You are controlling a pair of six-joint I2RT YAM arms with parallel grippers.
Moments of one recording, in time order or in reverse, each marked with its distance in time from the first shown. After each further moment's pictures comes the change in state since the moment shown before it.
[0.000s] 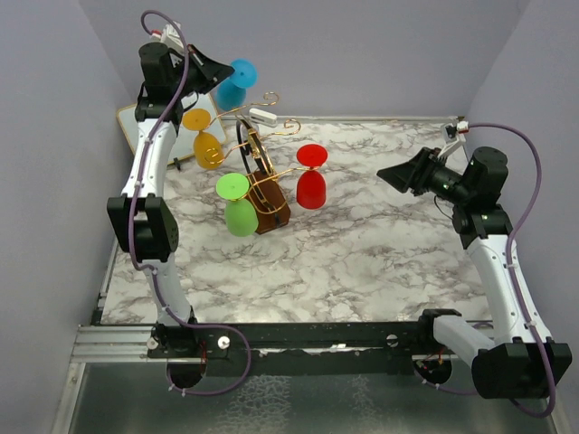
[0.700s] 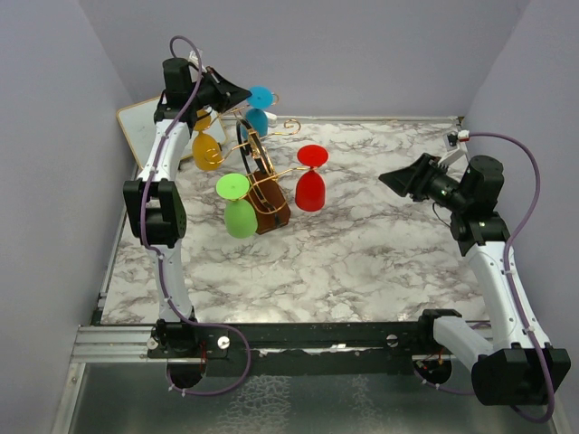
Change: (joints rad) left arm -0.021 0.244 0.113 -0.069 0.147 -0.186; right arm 0.000 -0.043 -0.091 -0.003 0.117 0.054
